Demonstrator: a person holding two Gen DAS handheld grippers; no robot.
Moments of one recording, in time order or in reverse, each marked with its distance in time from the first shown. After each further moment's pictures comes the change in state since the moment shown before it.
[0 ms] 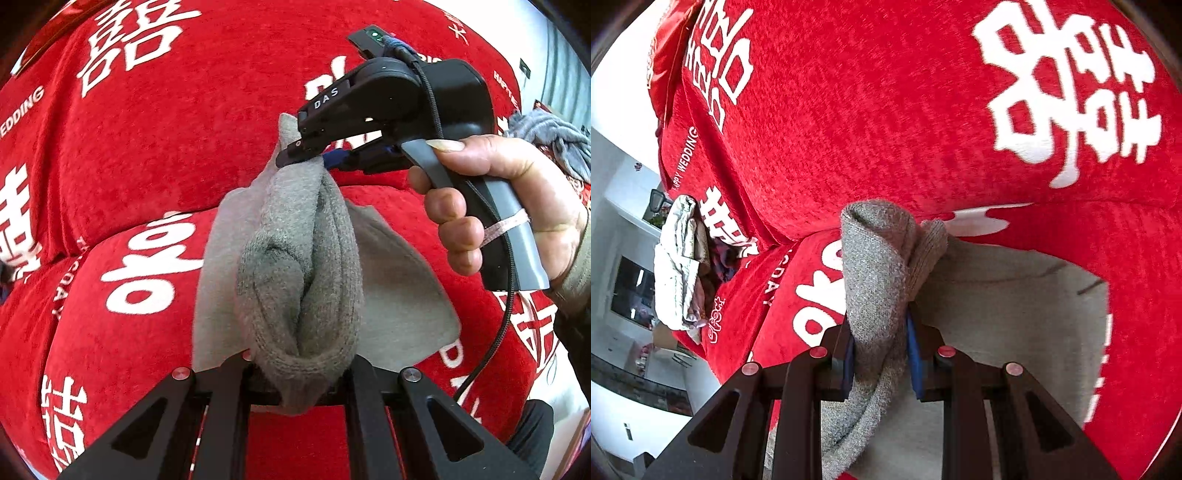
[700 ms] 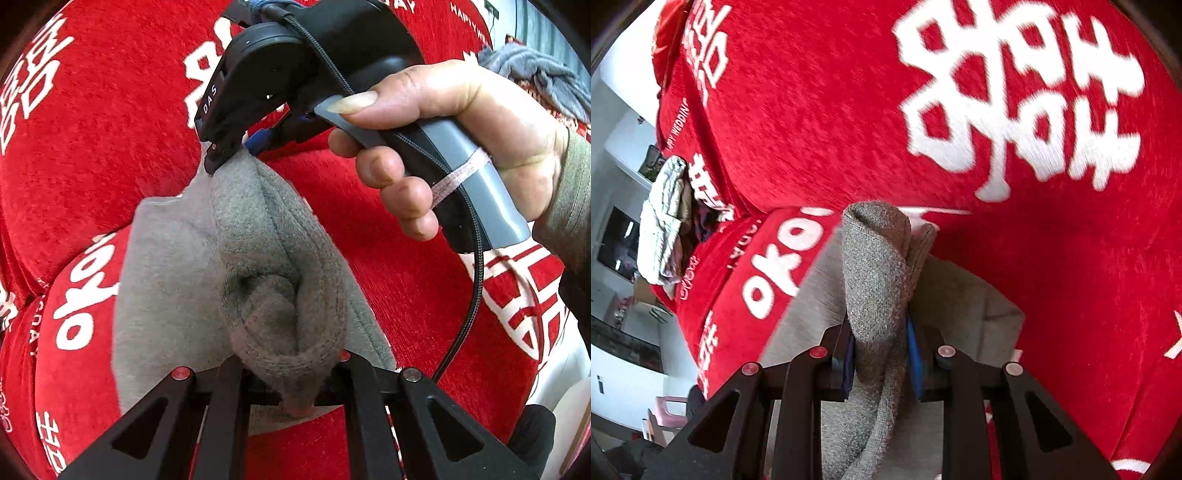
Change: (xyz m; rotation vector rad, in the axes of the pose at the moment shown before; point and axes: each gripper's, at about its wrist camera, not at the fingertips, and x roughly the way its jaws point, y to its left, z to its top) left arm 0.071 -0.112 0.018 0.167 0.136 -0.009; right arm -0.006 -0.081 0.017 -0.148 0.095 -0.053
